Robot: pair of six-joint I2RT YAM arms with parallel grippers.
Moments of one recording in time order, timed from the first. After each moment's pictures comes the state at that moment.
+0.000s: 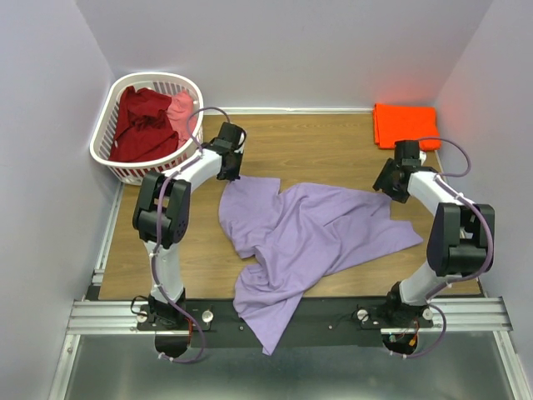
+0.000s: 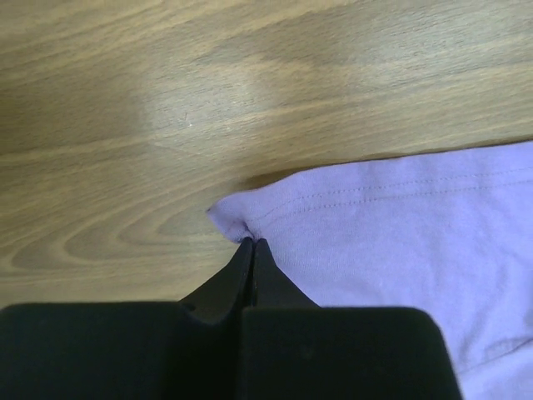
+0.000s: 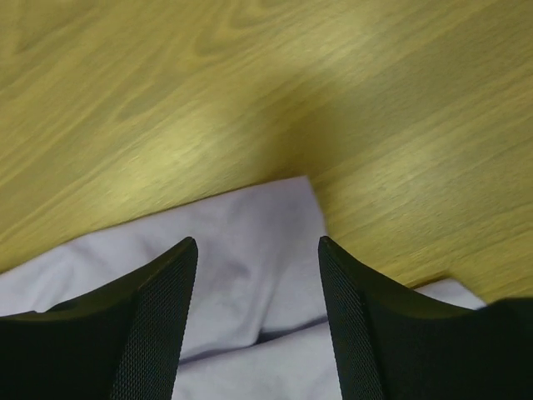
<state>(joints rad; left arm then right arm) -0.34 1.99 1.45 -0.48 -0.09 -0.11 -0.03 1.61 1.02 -0.41 0.18 0.45</state>
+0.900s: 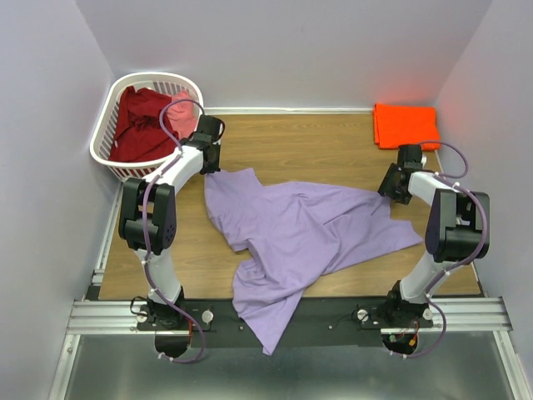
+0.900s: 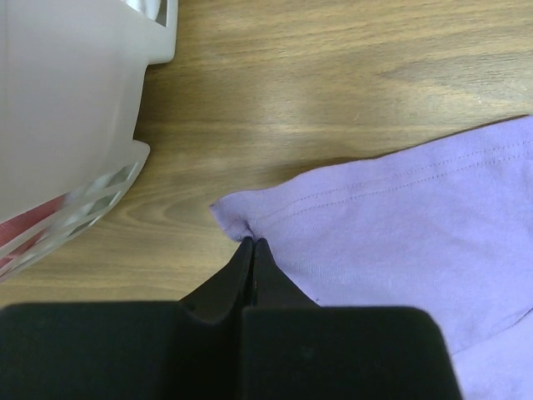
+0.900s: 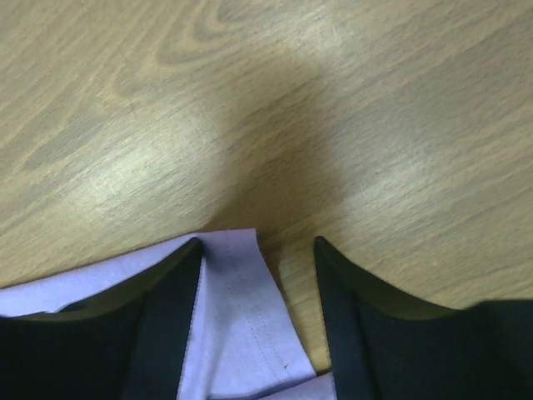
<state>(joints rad) -0.23 1.88 1.43 -0.52 -0.21 -0.10 -0.11 1.75 1.01 -0.30 0.17 0.35</state>
